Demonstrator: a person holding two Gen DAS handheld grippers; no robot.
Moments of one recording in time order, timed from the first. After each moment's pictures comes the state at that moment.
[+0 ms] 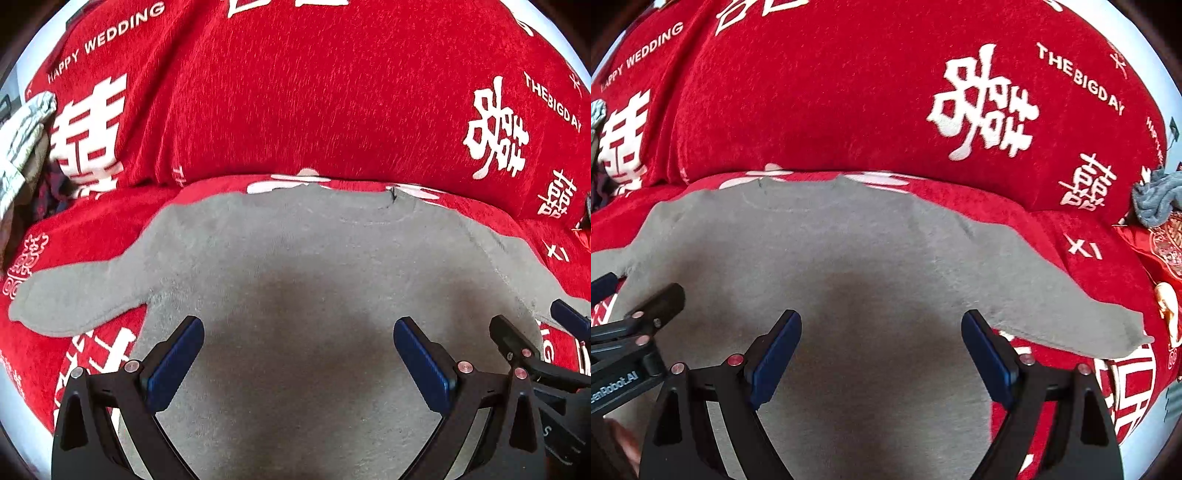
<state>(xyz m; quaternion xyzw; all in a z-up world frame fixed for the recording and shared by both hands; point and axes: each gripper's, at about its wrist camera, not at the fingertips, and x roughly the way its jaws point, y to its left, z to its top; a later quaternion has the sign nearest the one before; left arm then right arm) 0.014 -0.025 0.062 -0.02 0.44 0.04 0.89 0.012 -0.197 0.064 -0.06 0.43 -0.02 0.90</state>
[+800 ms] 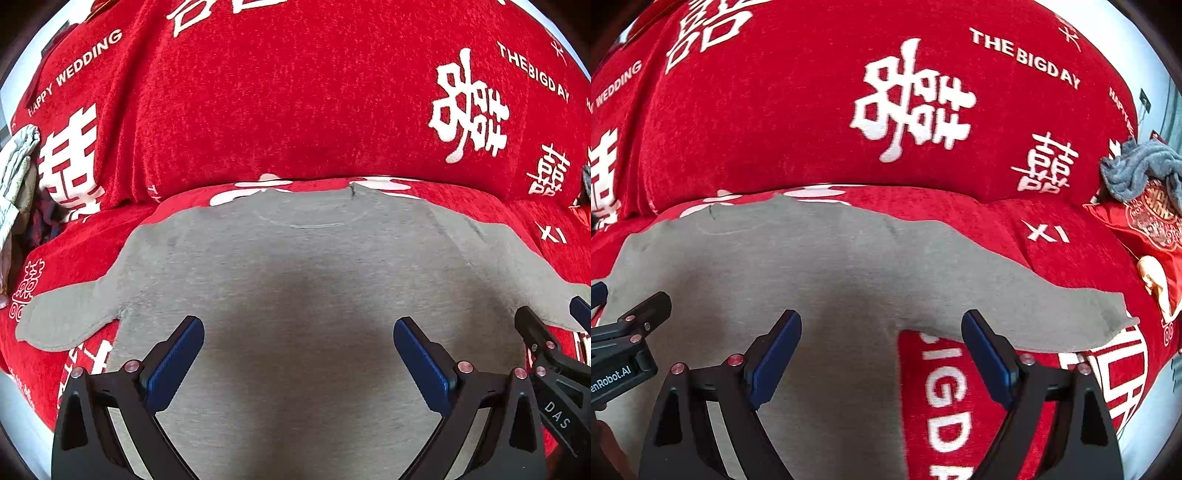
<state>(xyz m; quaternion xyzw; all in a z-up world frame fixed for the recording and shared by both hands) 0.026 -0.090 0.070 0.02 0.45 0.03 0.89 0.008 -0.273 0.074 -0.02 0.41 -0.07 0.91</state>
